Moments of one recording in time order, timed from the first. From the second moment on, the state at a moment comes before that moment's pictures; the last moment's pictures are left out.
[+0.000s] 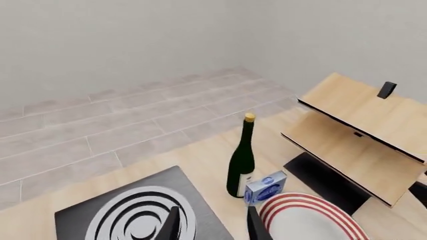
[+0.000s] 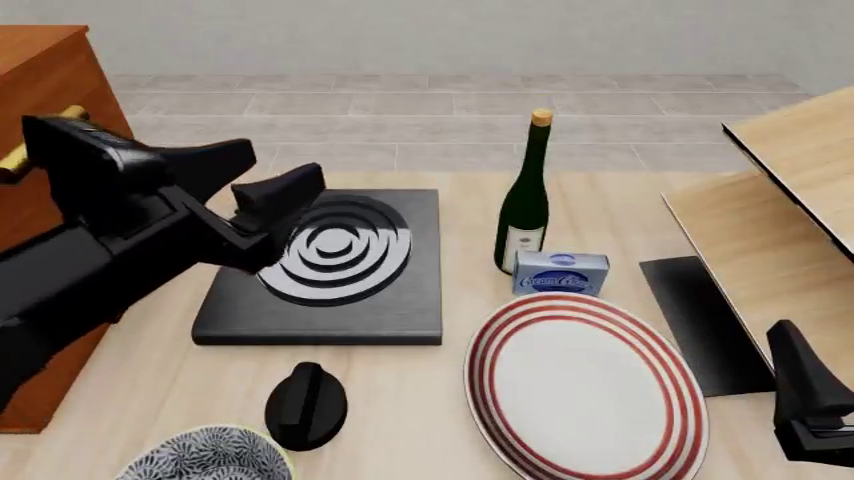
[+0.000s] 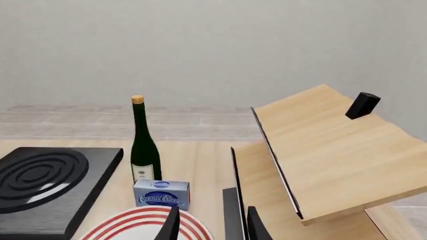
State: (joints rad) left arm -0.60 0.94 -0.57 -0.26 -0.06; right arm 0.00 0.00 0.00 -0.02 -0.01
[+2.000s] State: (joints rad) left arm -0.73 1.63 -0.99 -0.37 0.10; right arm 0.00 0.01 0.00 -0.02 -0.01
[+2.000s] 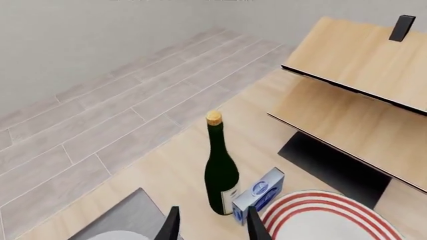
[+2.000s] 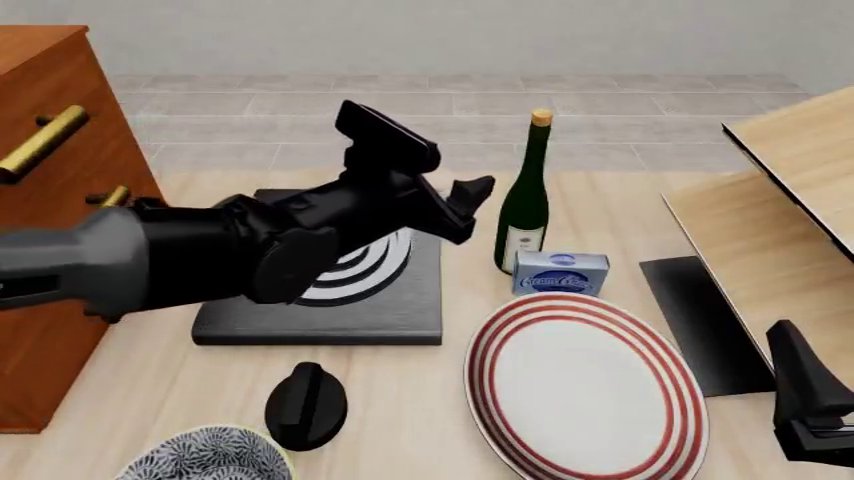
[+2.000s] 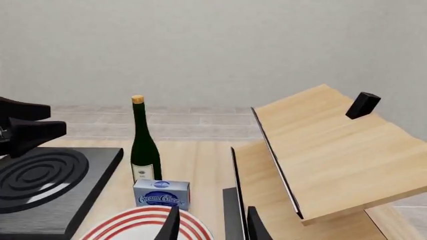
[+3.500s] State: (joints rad) left arm -0.73 1.94 -1.41 -0.23 0.05; right arm 0.00 0.01 0.00 -0.02 -0.01
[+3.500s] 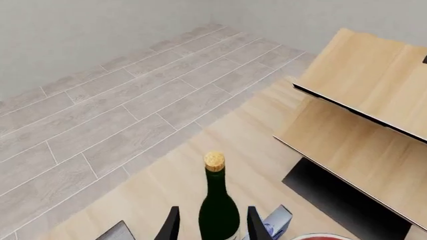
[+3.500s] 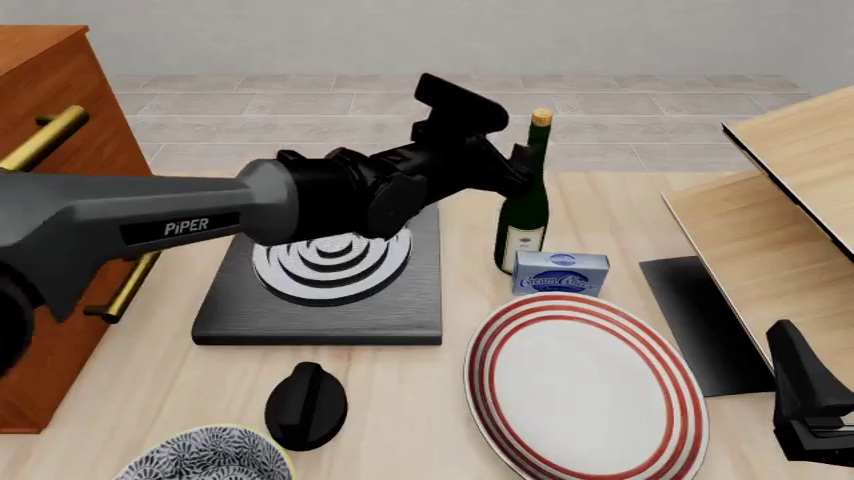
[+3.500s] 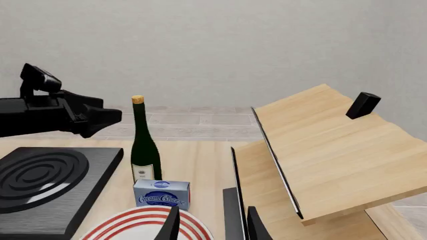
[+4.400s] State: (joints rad) left arm -0.72 2.08 -1.65 -0.08 0.04; right arm 0.00 0.01 0.00 -0.02 -0.01
